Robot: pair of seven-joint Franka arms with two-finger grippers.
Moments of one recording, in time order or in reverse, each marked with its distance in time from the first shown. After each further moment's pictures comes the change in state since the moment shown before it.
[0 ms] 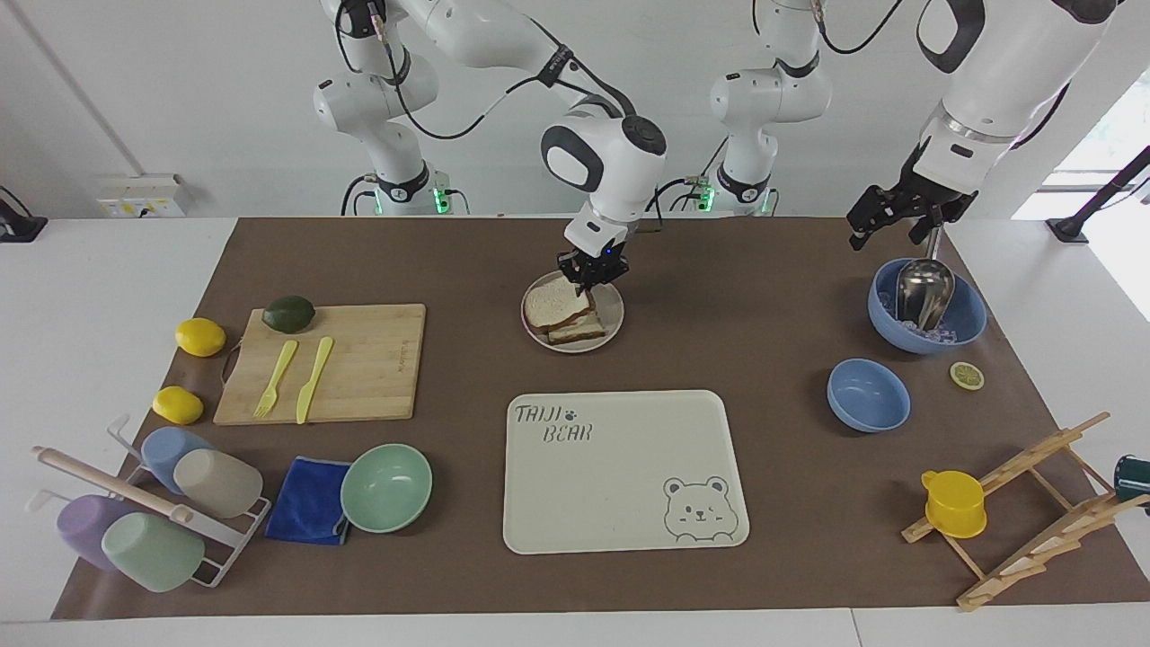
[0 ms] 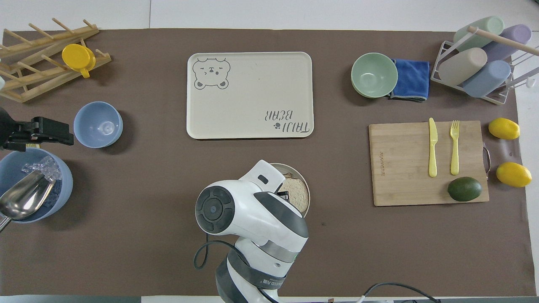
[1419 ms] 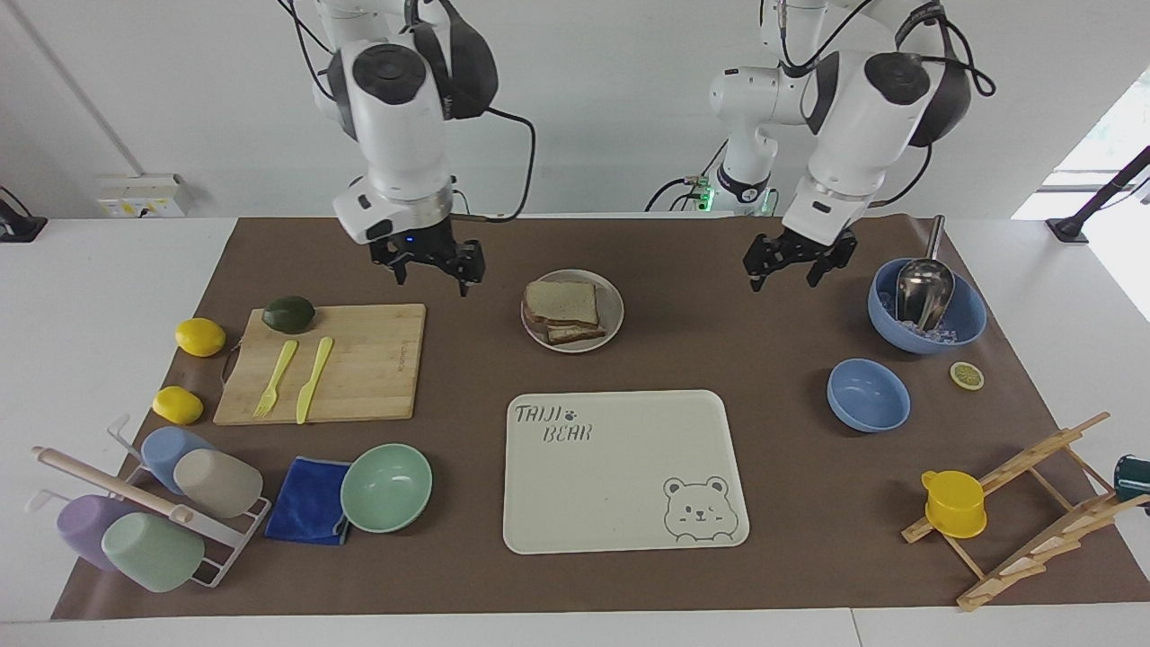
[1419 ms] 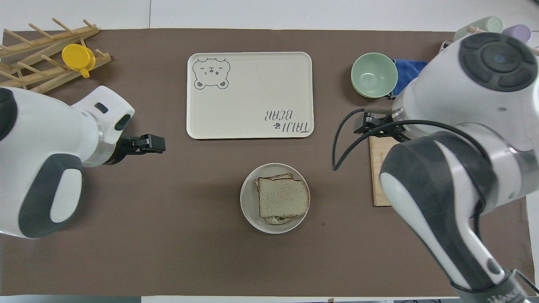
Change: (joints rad) left arm -0.254 -0.011 -0.035 -0.343 -0.031 0.400 -0.238; right arm -0.603 -0.243 -0.016 0.176 0.233 -0.340 -0.419
